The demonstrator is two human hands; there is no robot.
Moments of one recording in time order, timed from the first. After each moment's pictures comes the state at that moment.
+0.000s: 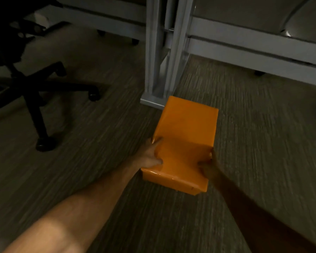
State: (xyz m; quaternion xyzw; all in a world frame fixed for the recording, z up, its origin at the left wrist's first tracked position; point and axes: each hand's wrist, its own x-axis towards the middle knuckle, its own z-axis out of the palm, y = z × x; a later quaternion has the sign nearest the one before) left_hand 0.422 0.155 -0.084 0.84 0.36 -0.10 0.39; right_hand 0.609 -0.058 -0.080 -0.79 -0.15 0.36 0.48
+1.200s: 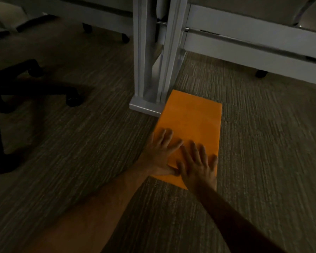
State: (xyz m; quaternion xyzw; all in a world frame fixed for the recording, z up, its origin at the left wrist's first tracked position) left_hand 0.537 0.189 -0.129 0.99 0.16 -0.02 0.07; right_hand 0.632 0.022 -0.127 -0.90 -0.44 0.02 0.02
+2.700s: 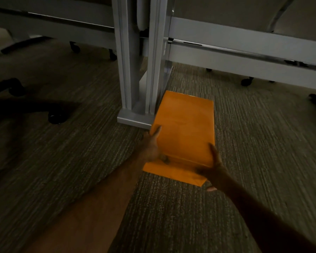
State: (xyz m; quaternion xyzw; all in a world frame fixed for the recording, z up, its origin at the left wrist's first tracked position) left_hand 0.594 0.239 -0.114 0.86 0.36 -0.04 0.36; right_hand 0.740 0.004 -0.144 -0.83 -0.20 0.33 0.41
